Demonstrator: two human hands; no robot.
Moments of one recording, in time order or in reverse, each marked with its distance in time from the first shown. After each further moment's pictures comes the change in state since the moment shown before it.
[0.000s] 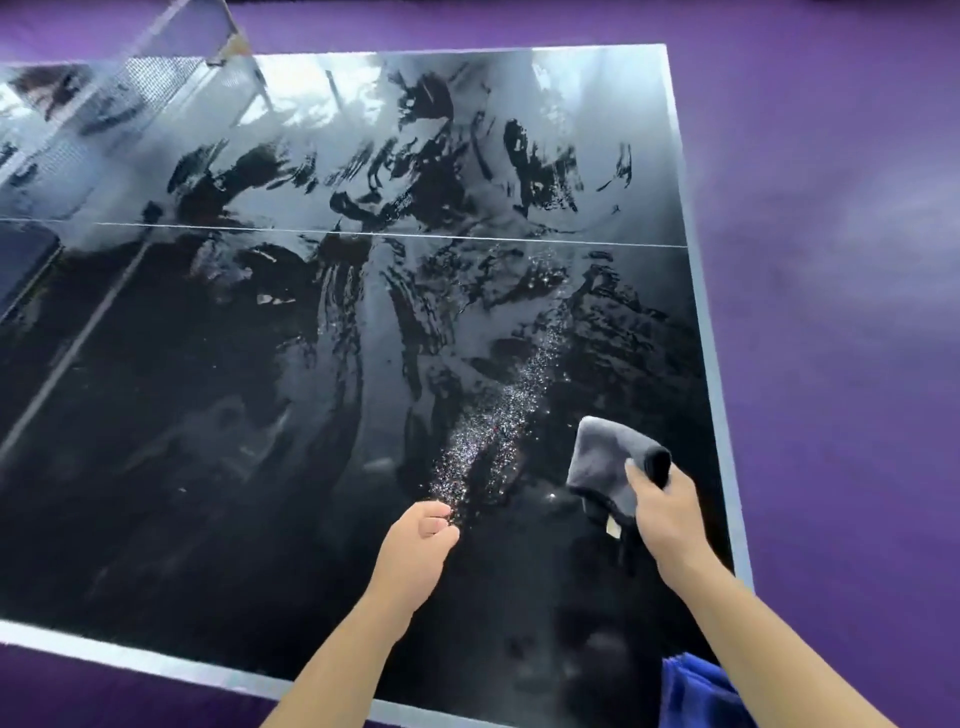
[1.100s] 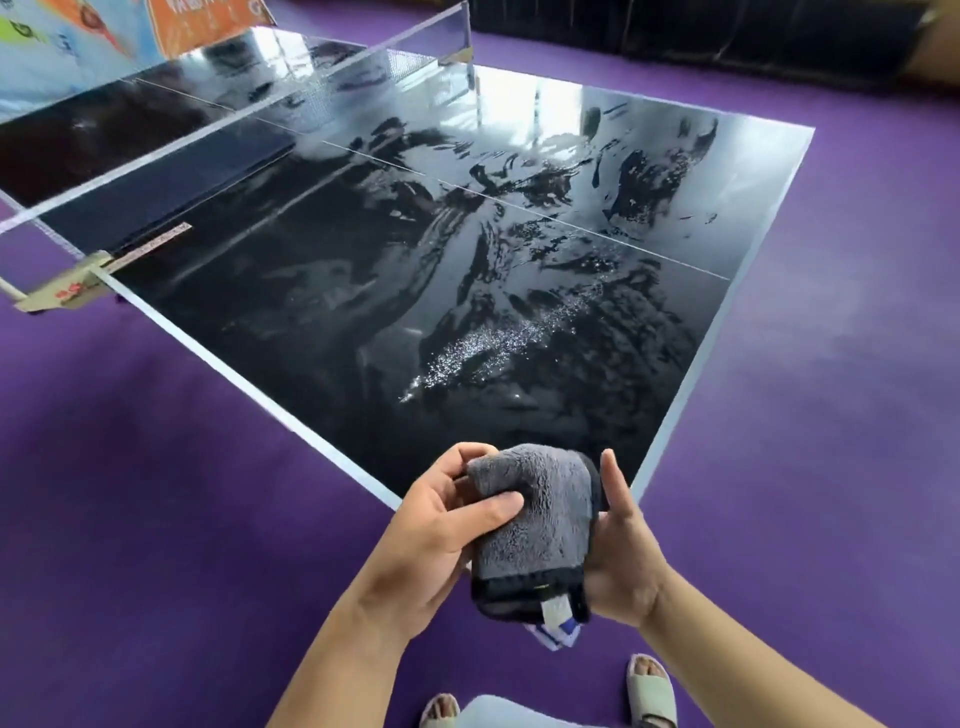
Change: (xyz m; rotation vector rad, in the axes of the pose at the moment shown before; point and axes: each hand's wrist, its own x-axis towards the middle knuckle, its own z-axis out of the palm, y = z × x) left_hand -0.297 0.021 0.191 -0.888 -0.048 0.354; right_hand -0.112 0.023 -0.192 0.449 -1.250 0.719
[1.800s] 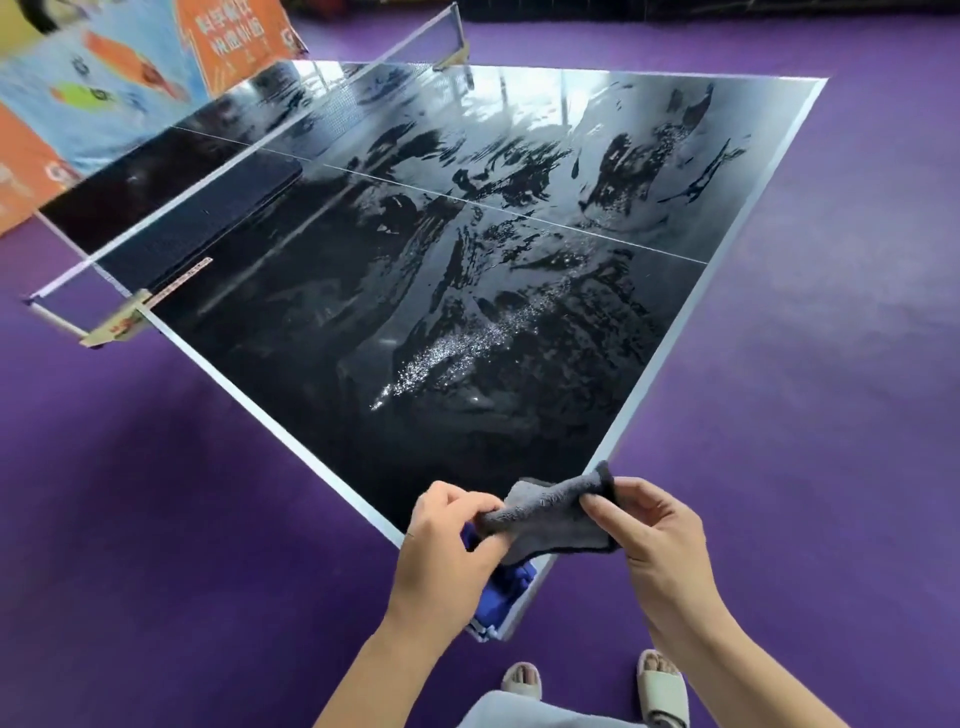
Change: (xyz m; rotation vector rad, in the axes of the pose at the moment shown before) left_hand 0.024 -0.065 0.115 1.148 0.384 0.223; right_hand -0.110 -0.064 -0.050 -0.545 0.553 -0.666
